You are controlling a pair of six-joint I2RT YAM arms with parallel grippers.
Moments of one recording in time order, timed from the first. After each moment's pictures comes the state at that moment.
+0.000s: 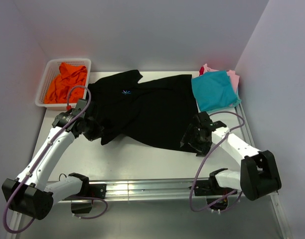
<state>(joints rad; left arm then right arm) -0.33 1.10 1.05 -1.06 -0.10 -1.00 0.30 1.21 0.66 -0.76 -0.08 0.86</state>
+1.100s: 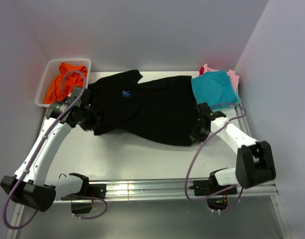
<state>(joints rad) -0.32 1.17 1.25 -1.19 -0.16 -0.95 0.24 1.38 0.77 -0.78 0.00 0.83</state>
